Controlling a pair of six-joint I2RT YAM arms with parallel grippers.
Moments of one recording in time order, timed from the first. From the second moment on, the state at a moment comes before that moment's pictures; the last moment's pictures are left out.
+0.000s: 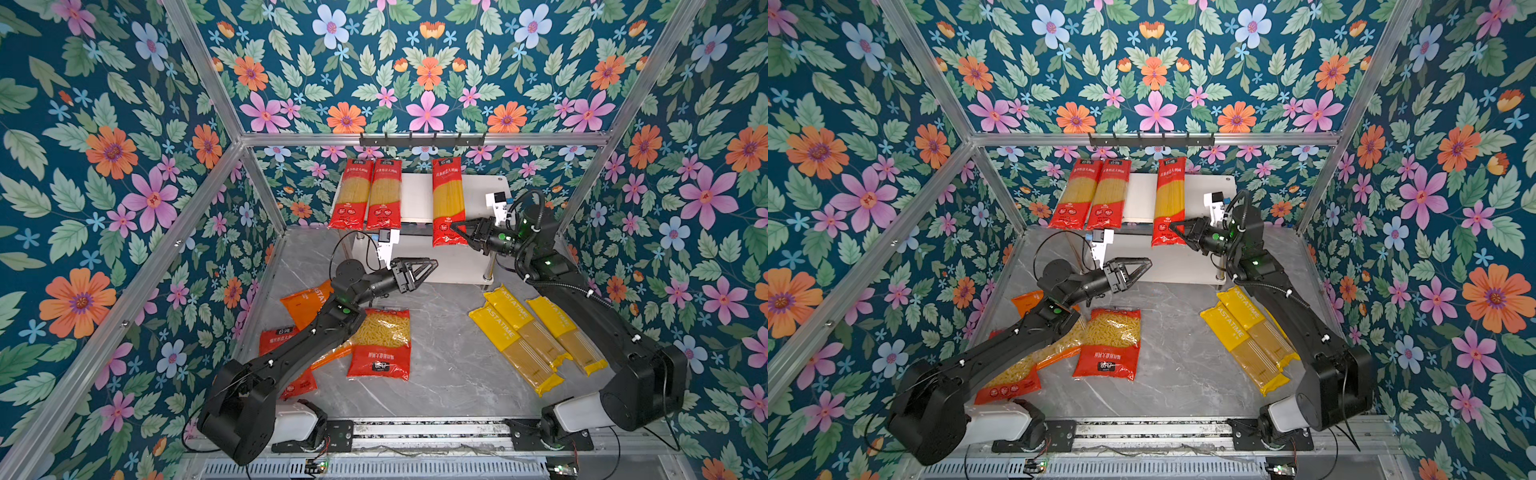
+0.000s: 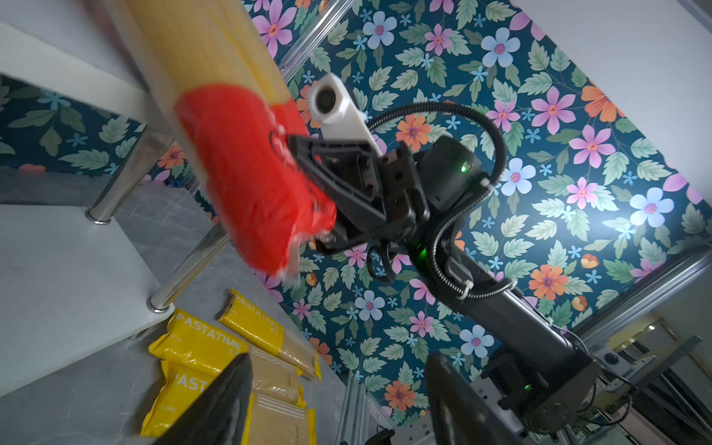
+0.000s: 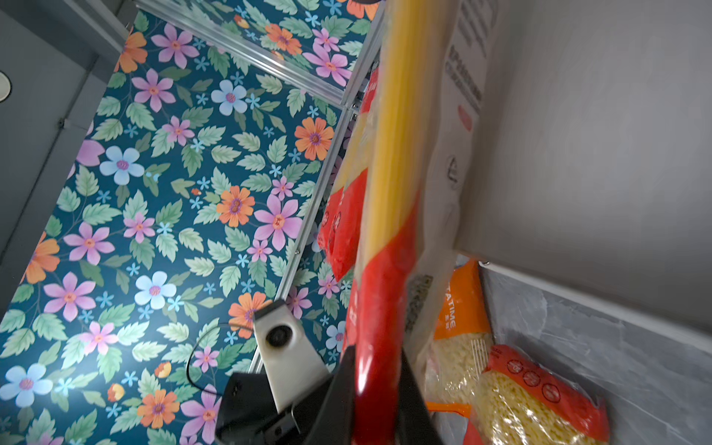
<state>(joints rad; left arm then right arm) -0.59 1.27 0.80 0.66 0.63 -0.91 0.32 1.49 1.38 0.03 -0.72 1.05</state>
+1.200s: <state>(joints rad) -0.65 1.18 0.66 0.37 0.45 -0.66 0.48 1.80 1.74 -0.06 -0.60 1.18</state>
